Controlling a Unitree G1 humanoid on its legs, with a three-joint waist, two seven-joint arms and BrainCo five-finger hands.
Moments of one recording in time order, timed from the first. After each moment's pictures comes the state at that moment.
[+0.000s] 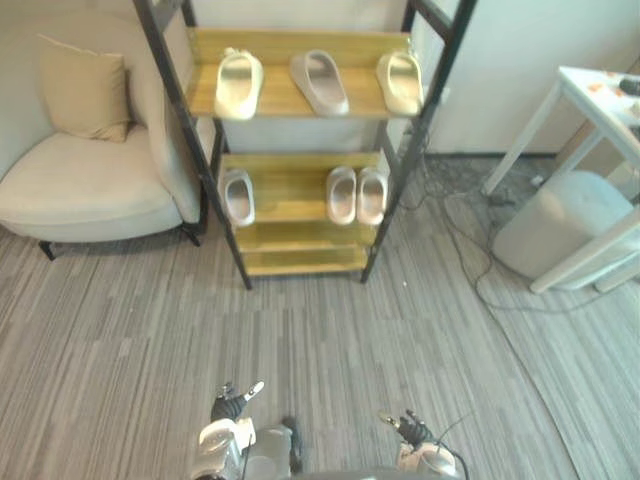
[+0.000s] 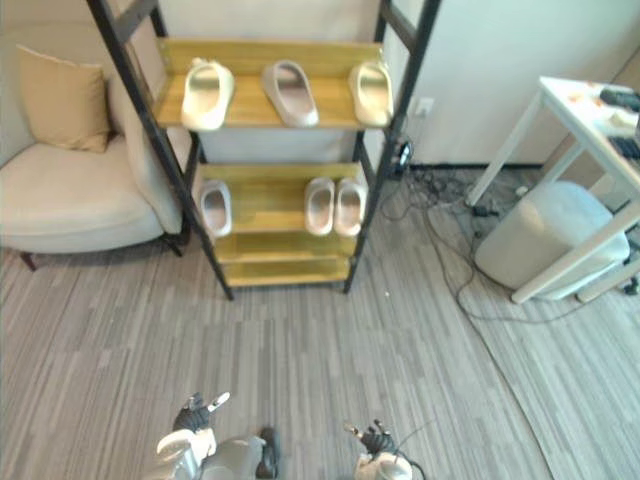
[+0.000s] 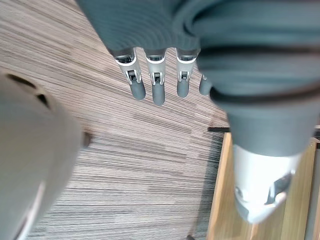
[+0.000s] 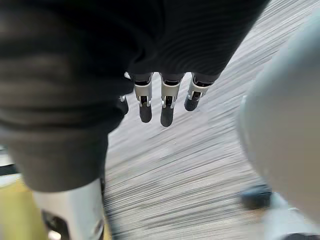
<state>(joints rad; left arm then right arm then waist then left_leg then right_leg) -0.03 0.00 0.25 1.01 -0.07 -0.07 0.10 0.05 0.02 -0.16 0.99 0.20 -0.07 -0.06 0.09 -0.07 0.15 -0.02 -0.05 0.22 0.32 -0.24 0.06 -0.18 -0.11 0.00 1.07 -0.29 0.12</state>
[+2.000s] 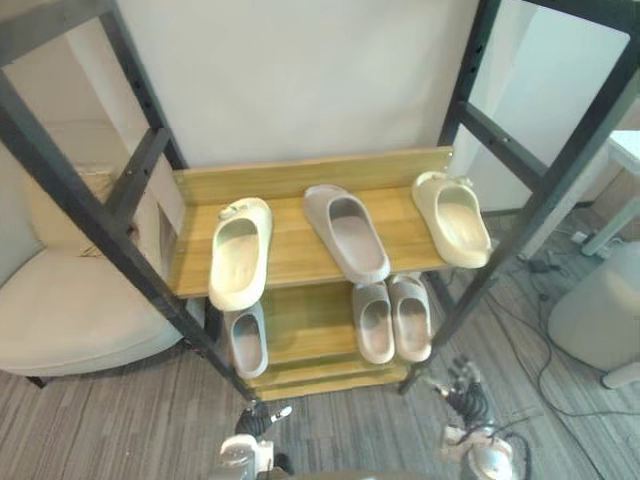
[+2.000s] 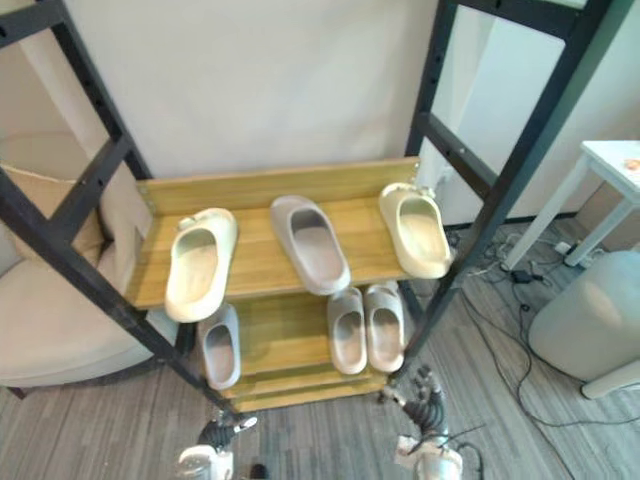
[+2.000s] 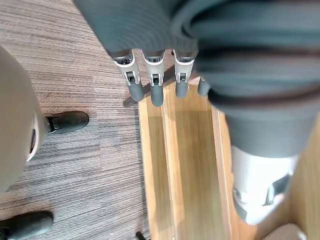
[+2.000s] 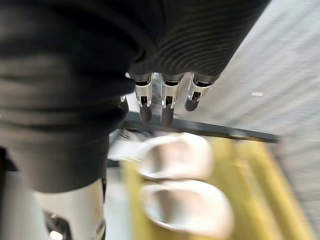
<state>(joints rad) 0.05 0.00 0.05 0.98 0.04 -0.08 0.09 0.47 -0.04 -0.12 -0.04 0.03 -0.10 -0.13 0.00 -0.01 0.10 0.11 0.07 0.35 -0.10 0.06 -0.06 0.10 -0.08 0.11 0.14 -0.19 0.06</state>
